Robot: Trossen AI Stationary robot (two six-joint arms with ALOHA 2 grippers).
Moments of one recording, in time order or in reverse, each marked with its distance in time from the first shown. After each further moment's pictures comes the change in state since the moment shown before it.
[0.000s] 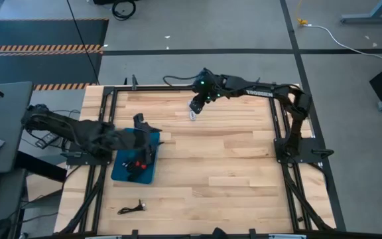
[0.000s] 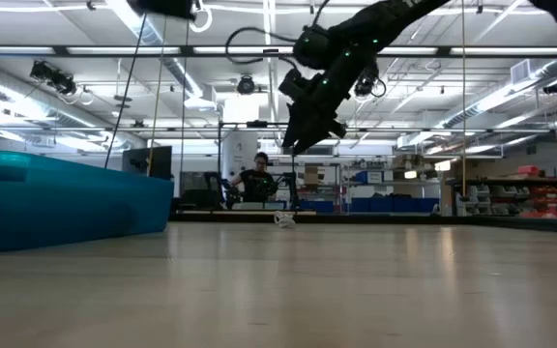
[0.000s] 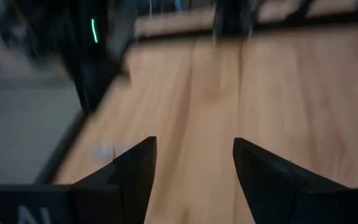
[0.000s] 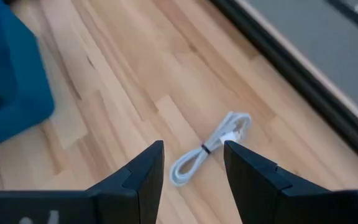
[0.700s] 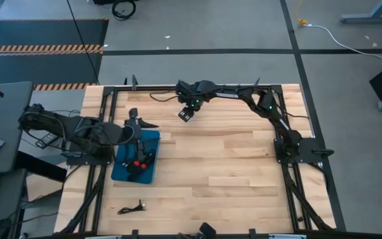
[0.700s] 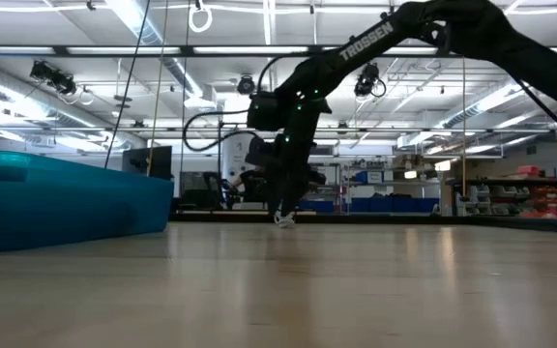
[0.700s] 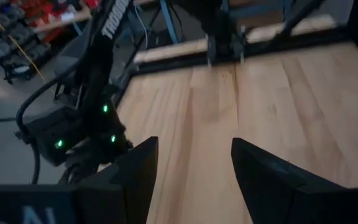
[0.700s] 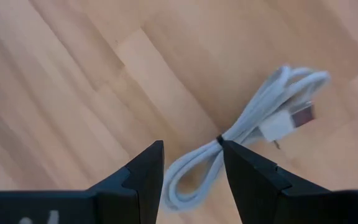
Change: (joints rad) left arm -0.007 -0.097 -0.001 -0.002 0.023 0.121; right arm 0.016 0.464 0.410 -0.308 0.009 0.062
